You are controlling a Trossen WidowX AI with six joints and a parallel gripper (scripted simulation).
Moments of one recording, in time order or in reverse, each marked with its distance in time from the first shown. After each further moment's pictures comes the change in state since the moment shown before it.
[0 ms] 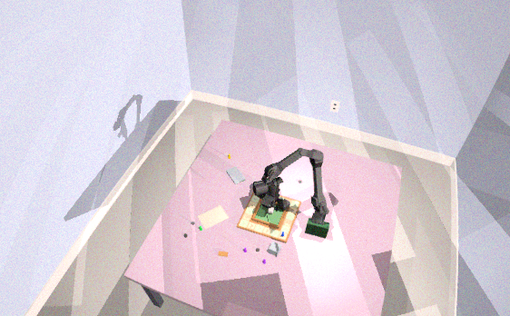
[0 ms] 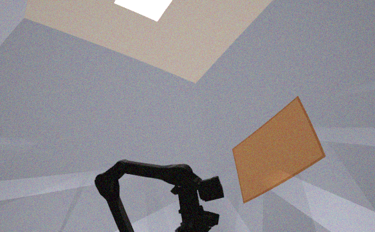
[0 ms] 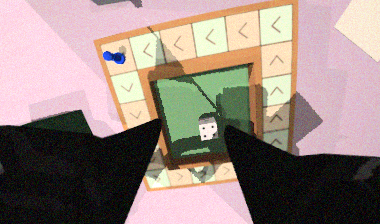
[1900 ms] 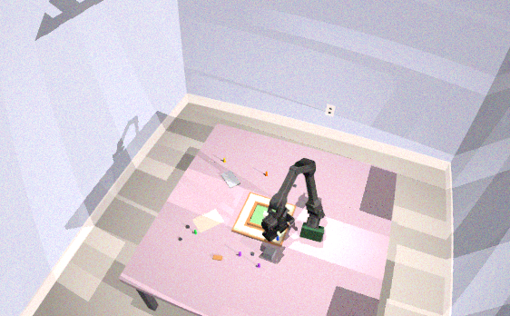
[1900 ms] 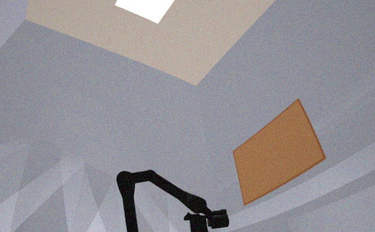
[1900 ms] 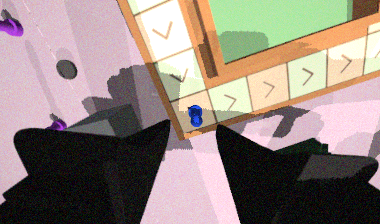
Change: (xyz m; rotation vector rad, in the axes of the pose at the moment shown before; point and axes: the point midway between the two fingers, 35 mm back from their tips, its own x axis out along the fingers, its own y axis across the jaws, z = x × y) arm 0.058 0.114 0.057 1.725 -0.005 -0.071
